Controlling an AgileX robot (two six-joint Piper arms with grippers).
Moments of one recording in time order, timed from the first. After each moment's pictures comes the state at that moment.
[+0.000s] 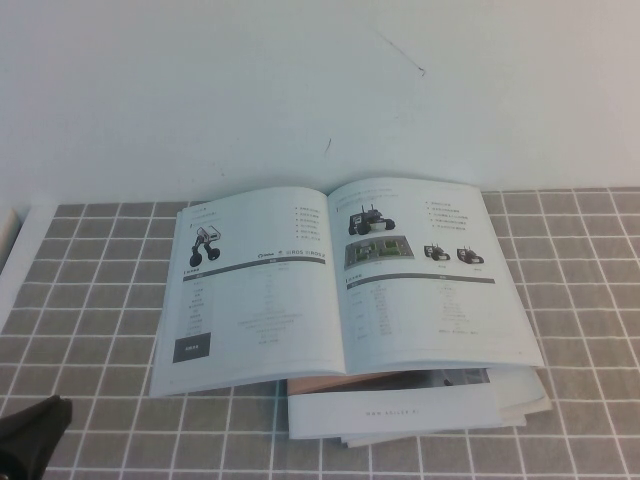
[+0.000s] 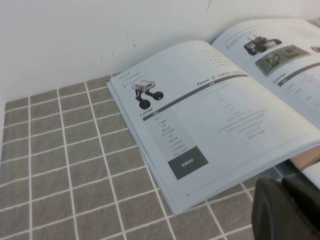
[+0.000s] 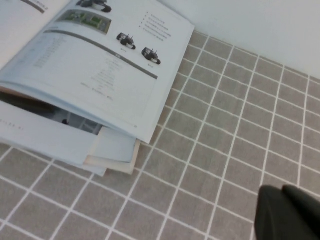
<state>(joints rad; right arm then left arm) 0.11 0.49 -0.44 0.19 0.57 -0.47 -0.37 0.46 -0.24 0.26 0.20 -0.26</state>
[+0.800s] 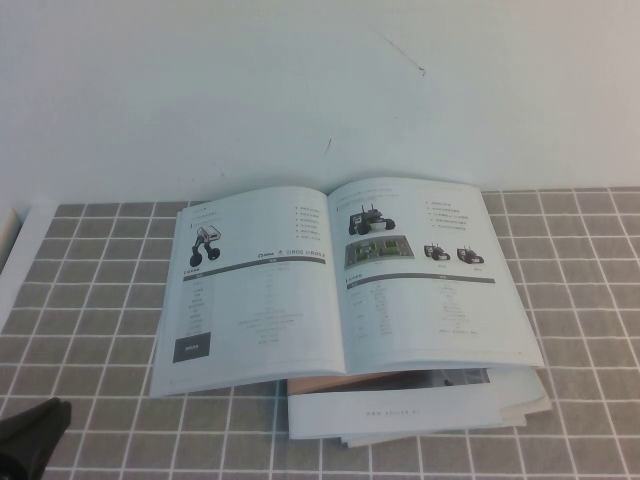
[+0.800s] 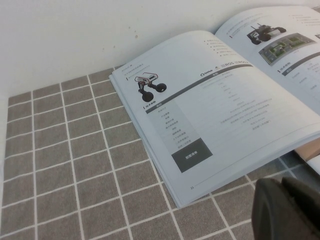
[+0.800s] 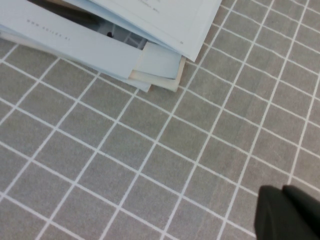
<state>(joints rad) 0.11 0.37 -0.43 0.19 0.89 -0.47 -0.37 0.46 -0.24 0.27 0.21 -0.26</state>
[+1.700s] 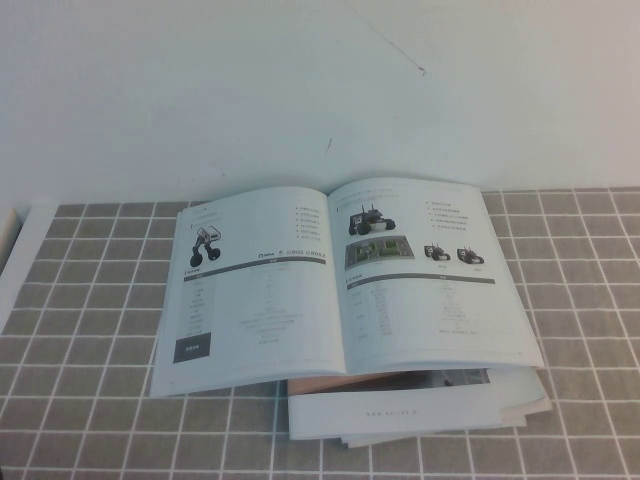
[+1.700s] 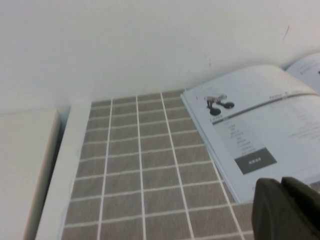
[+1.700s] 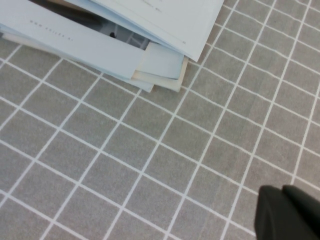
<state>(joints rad) 0.11 0.37 -0.43 0.19 0.89 -0.47 -0.10 0.00 -0.02 -0.06 0.25 0.07</state>
